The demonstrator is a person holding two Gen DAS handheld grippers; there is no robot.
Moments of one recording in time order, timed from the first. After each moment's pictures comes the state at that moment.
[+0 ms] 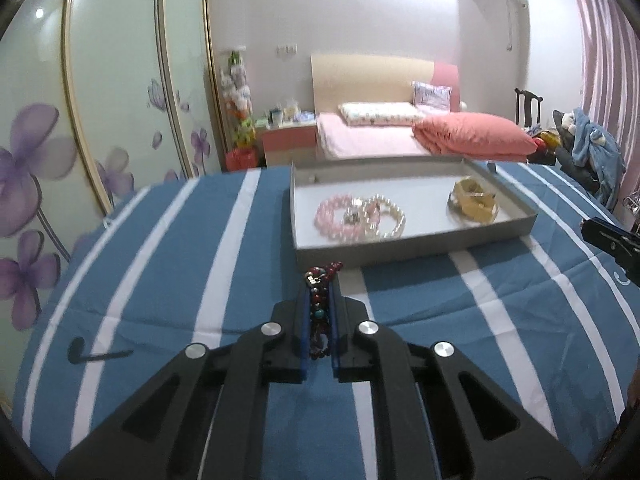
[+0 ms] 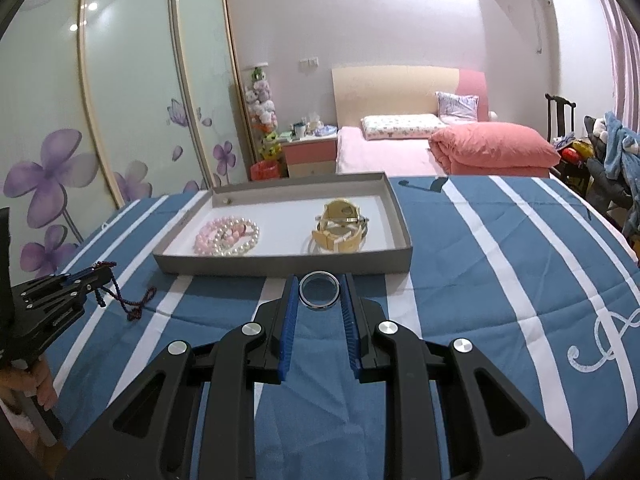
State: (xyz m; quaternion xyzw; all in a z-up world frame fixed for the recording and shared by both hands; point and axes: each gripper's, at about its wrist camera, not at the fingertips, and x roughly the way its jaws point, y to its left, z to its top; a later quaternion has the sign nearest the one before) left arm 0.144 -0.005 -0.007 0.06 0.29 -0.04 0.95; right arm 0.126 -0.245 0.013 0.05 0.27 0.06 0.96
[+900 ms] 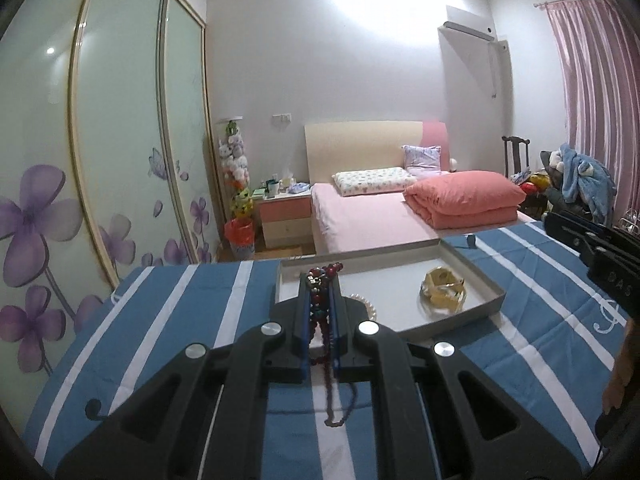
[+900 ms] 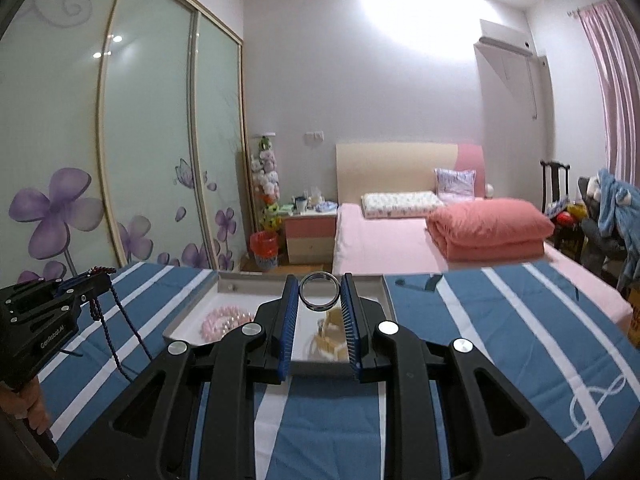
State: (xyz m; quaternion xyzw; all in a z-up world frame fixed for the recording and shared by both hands) left arm 0.135 -0.037 0.059 0.06 0.18 -0.06 0.98; right arm 0.127 -0.238 0.067 0.03 0.13 0.06 0.99
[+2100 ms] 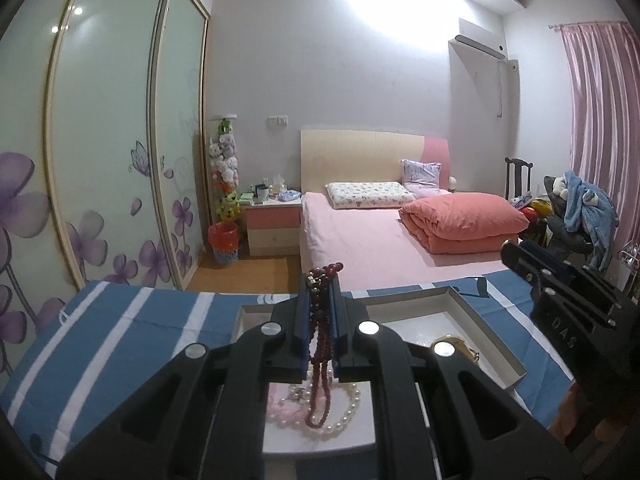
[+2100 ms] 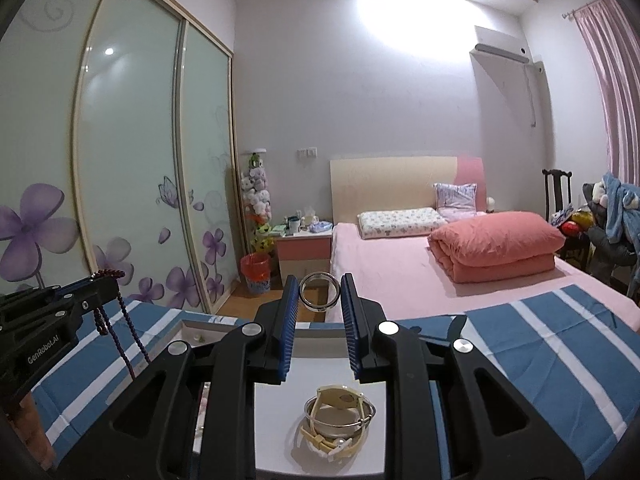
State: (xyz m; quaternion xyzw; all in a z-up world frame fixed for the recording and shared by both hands) left arm 0.257 -0.063 0.049 0.01 0.17 -0.07 0.98; right arm 0.231 -0.234 0.047 0.04 0.11 0.04 0.99
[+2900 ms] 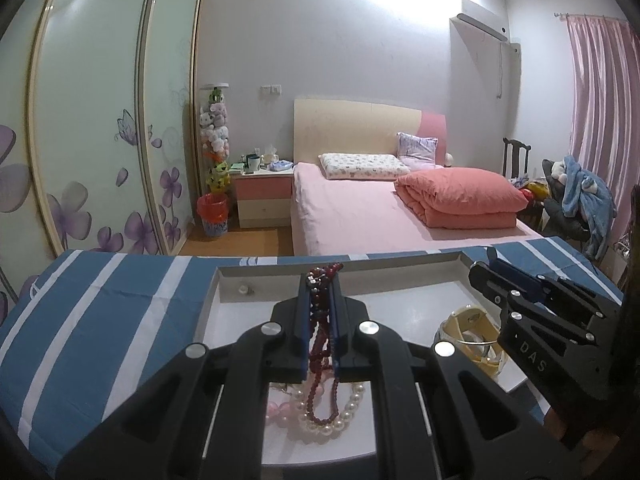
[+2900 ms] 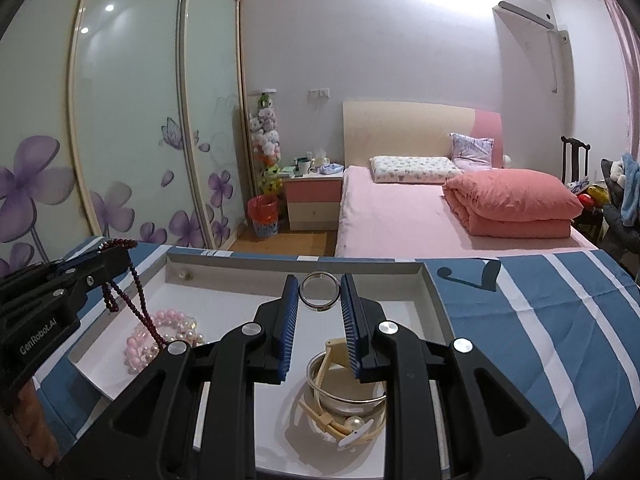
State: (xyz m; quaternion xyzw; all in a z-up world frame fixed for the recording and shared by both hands) left arm 0.292 -0.067 -0.002 0.01 0.22 -0.08 0.97; right arm 0.271 -0.217 0.004 0.02 0.21 0.07 0.97
